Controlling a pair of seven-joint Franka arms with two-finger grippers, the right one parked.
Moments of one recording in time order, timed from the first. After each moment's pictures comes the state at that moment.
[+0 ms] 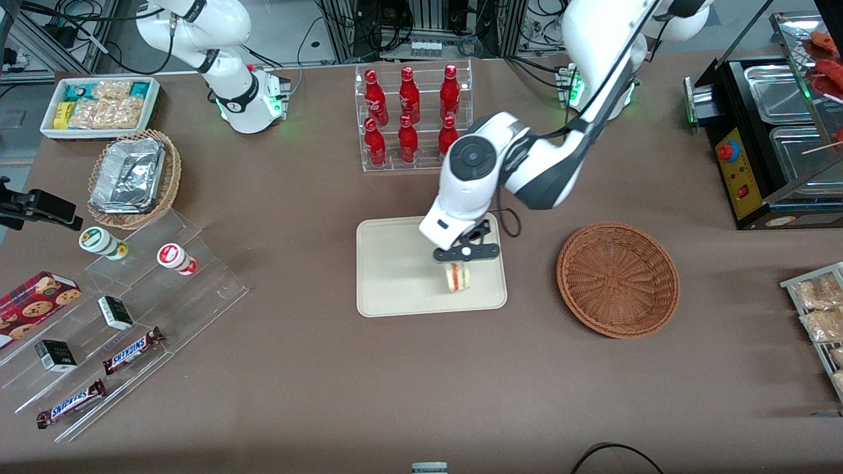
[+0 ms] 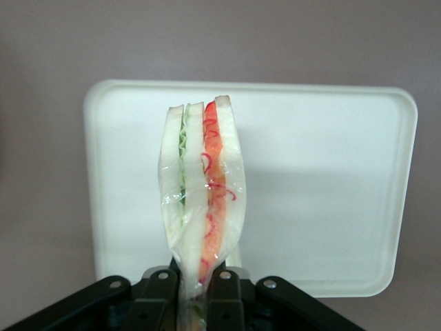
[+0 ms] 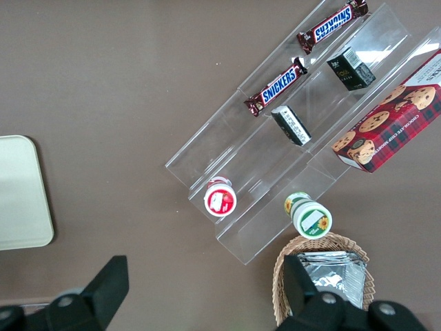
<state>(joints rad) -0.54 0.54 -0.24 -1.60 0.08 2.15 -0.86</state>
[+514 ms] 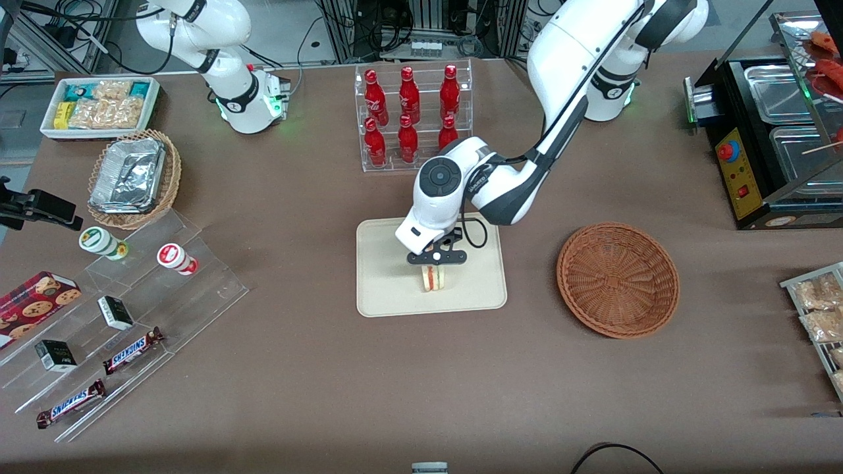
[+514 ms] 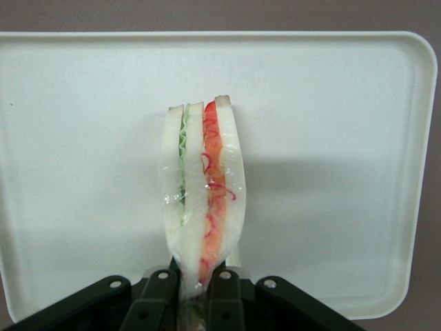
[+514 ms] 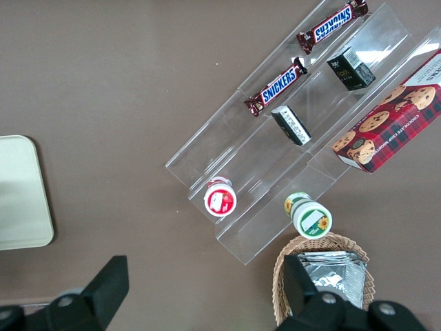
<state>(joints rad) -0.60 0.66 -0.24 -1.58 0.10 2.24 -0.88</state>
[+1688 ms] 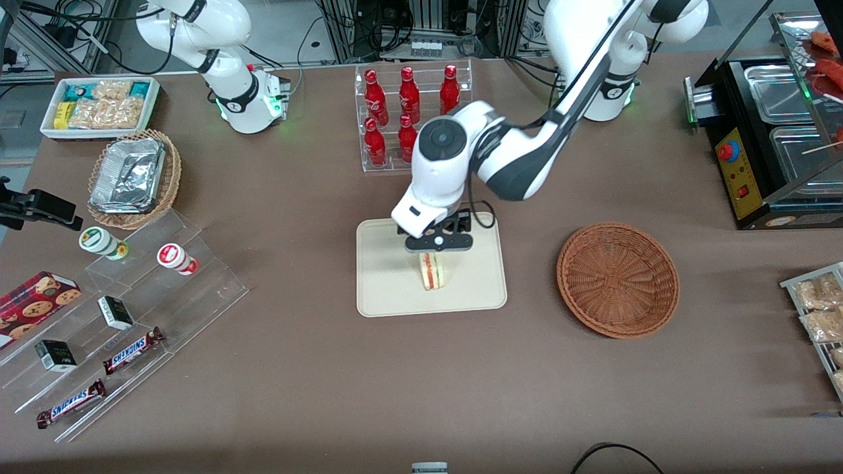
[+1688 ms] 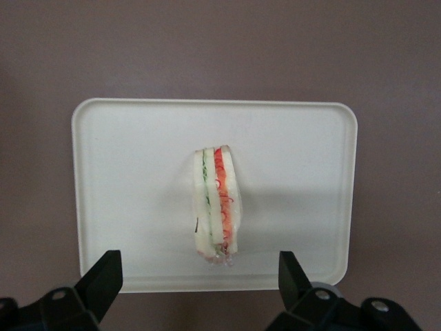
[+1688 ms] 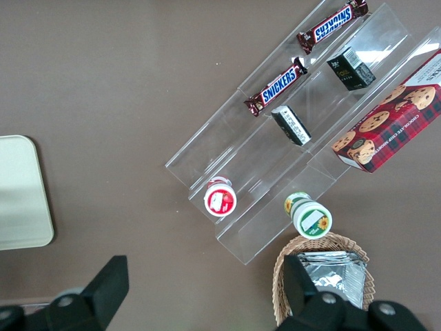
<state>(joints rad) -0.57 0.46 -0.22 -1.51 0.10 2.05 -0.90</state>
